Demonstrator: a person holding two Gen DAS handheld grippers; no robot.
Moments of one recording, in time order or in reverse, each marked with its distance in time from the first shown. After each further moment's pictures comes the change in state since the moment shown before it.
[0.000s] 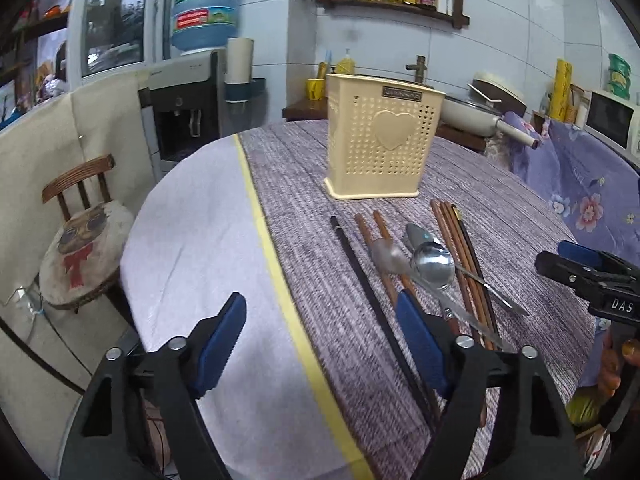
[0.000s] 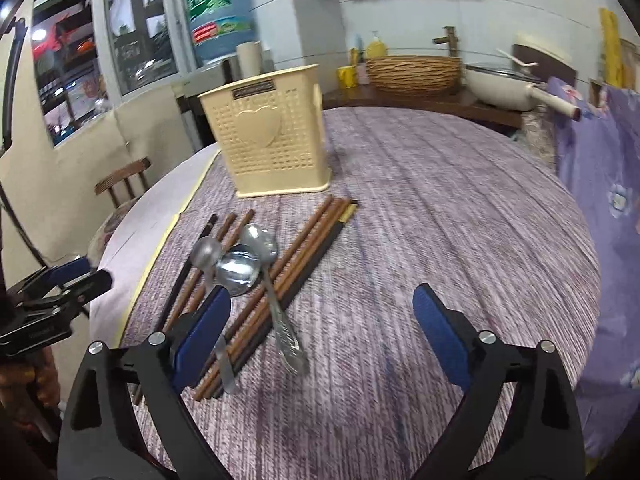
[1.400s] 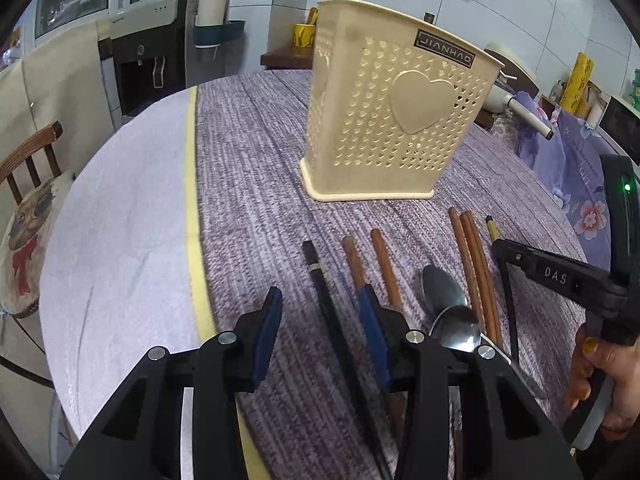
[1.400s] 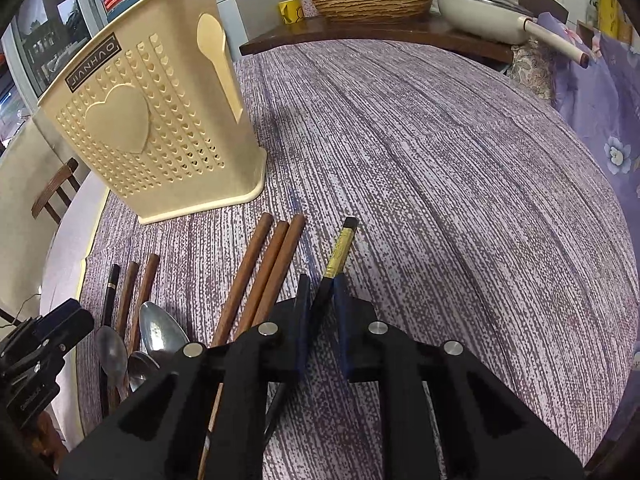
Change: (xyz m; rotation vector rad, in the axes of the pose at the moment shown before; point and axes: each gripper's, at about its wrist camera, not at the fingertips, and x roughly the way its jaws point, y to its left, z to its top) left arm 0.101 -0.002 0.056 -0.047 0.215 -0.082; right arm 0.122 -0.028 0.056 0.173 0.226 -0.156
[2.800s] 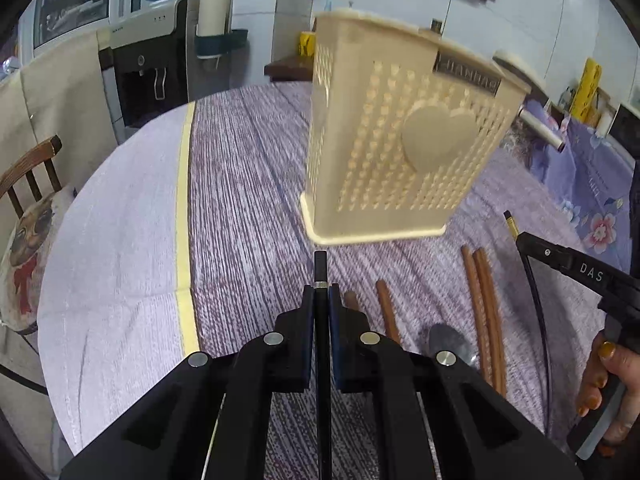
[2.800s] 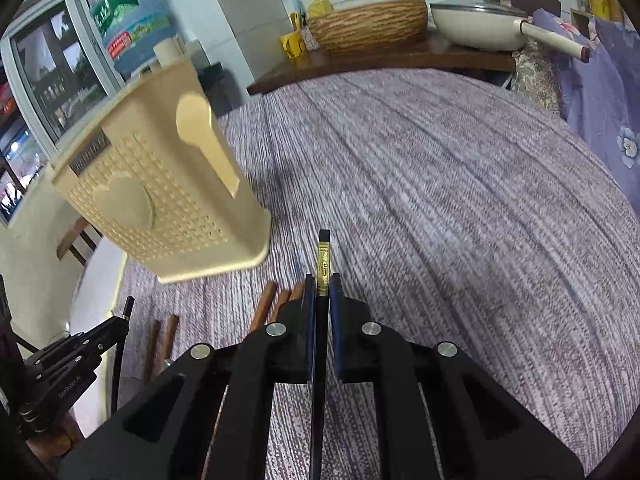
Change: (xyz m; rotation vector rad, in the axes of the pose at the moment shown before) left arm 0.008 -0.001 0.029 -0.019 -0.051 0.016; right arm -0.008 -0.029 0.038 0.099 -0.146 0.140
